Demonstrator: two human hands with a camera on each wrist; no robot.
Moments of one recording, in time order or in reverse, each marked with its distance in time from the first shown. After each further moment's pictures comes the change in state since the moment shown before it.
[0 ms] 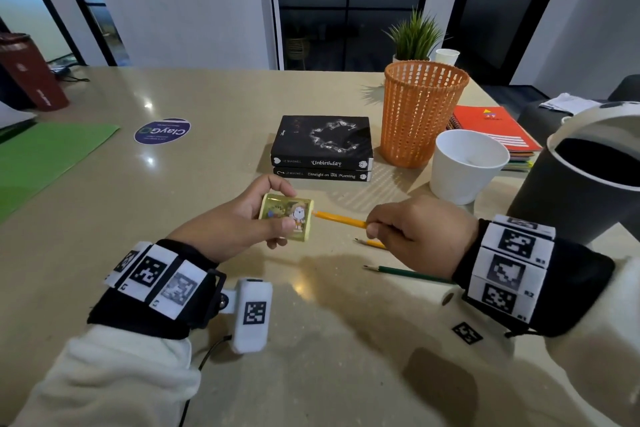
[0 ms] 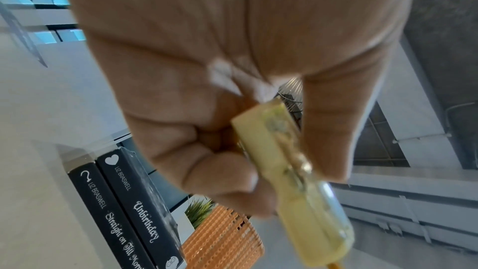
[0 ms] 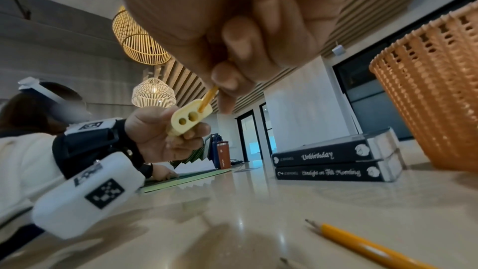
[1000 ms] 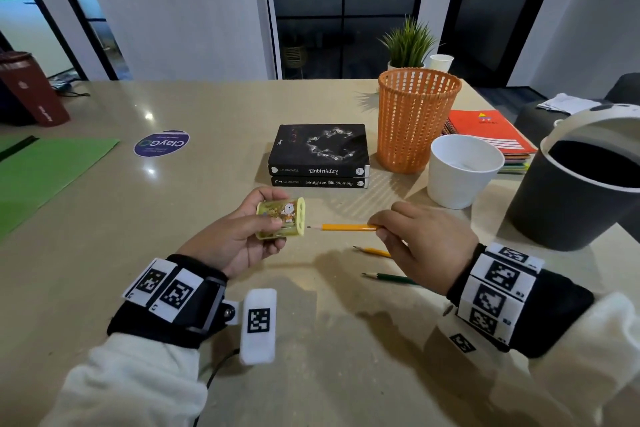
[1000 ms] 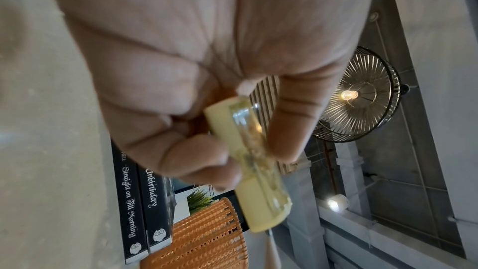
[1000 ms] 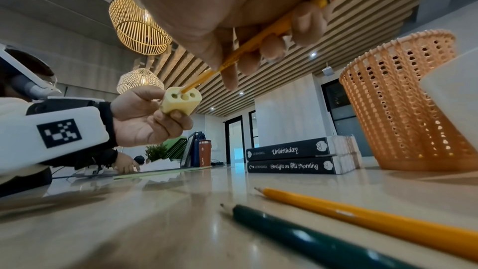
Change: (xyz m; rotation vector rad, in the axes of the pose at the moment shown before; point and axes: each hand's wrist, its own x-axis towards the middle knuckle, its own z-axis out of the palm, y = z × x) left_hand 0.010 -0.013 0.007 -0.598 0.120 -0.133; right_hand -0.010 0.025 0.029 -0.133 0.282 -0.055
